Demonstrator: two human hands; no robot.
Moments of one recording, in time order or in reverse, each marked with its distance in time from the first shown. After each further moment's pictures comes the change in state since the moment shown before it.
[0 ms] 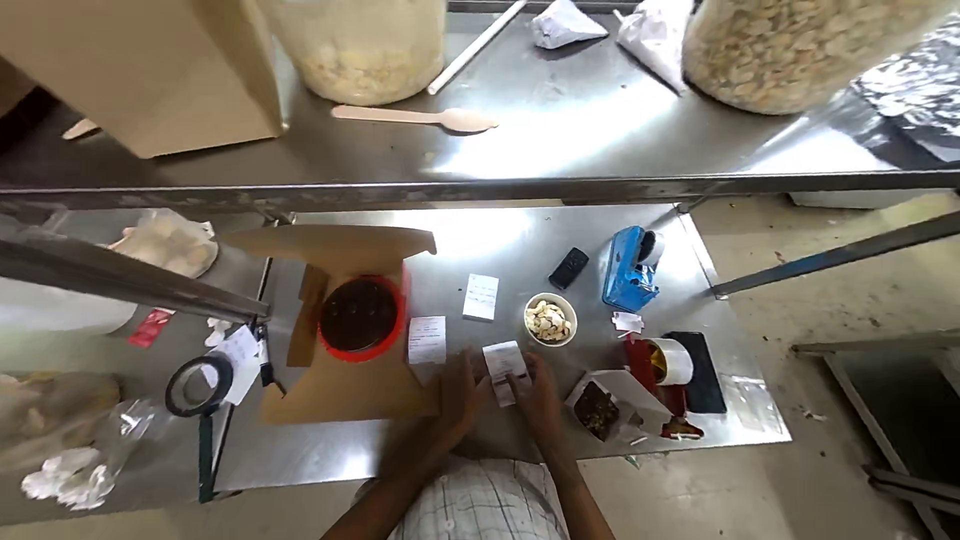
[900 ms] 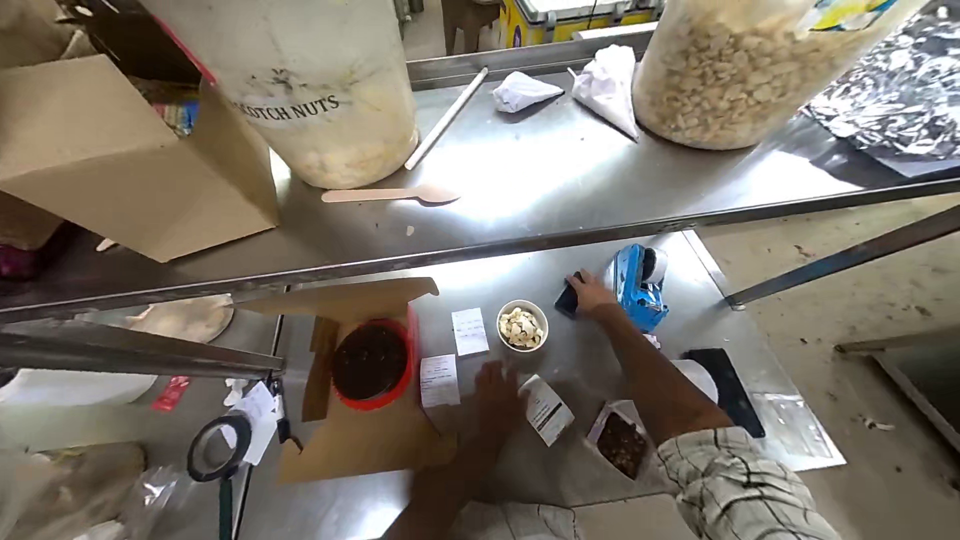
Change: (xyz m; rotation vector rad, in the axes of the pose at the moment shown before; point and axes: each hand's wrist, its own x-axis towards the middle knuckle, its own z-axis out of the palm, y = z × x) left_hand 0.029 0.057 -0.006 0.489 -0.076 0.298; right_hand 0.270 -0.027 -0.107 -0.782 -0.225 -0.026
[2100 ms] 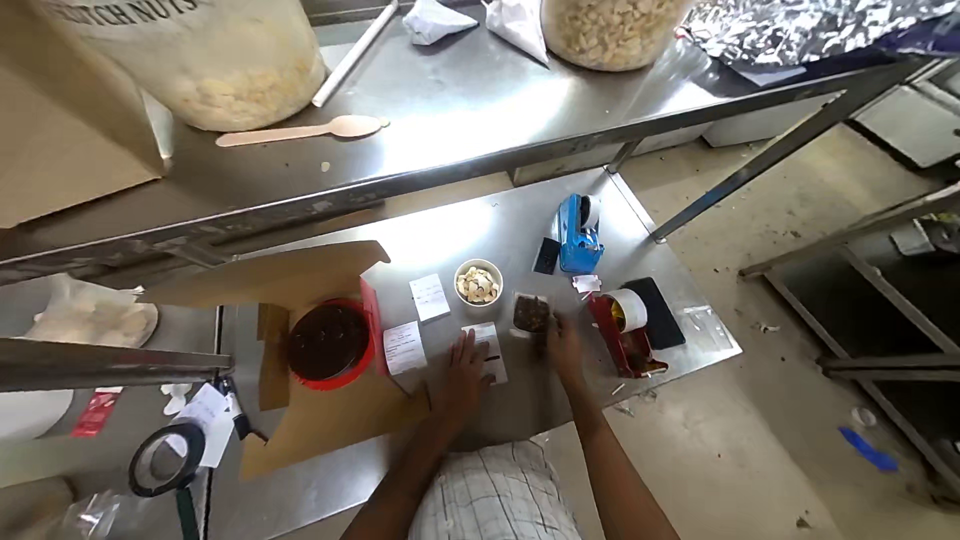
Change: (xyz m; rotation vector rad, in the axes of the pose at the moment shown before) left_hand -0.025 -0.042 0.067 0.073 -0.029 0.244; right_hand -0.200 -0.001 0.130 0.938 0.341 0.341
